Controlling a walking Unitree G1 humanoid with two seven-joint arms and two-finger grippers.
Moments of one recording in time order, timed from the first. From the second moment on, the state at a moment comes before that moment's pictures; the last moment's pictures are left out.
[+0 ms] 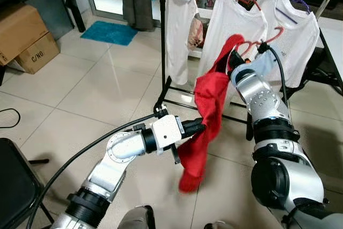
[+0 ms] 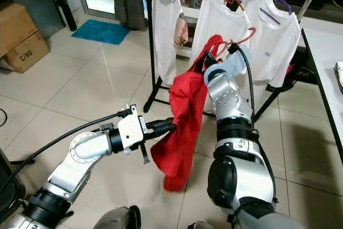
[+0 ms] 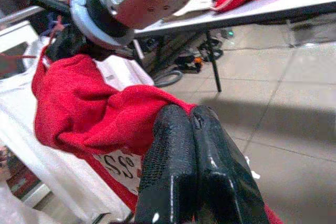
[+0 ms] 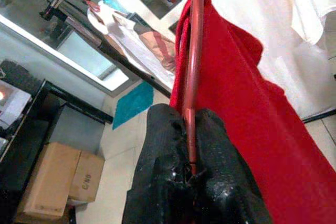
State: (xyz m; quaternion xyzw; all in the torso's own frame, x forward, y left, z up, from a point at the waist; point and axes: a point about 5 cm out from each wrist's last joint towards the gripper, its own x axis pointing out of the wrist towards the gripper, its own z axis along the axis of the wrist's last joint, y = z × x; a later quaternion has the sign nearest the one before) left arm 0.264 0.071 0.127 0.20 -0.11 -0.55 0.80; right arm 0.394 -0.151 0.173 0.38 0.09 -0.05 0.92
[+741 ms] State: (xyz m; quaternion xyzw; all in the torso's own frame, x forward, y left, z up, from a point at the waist) left arm 0.254 0.071 0.138 0.16 -0.05 -0.61 0.77; right arm 0.398 -0.154 0.174 0.38 0.08 -0.05 0.92
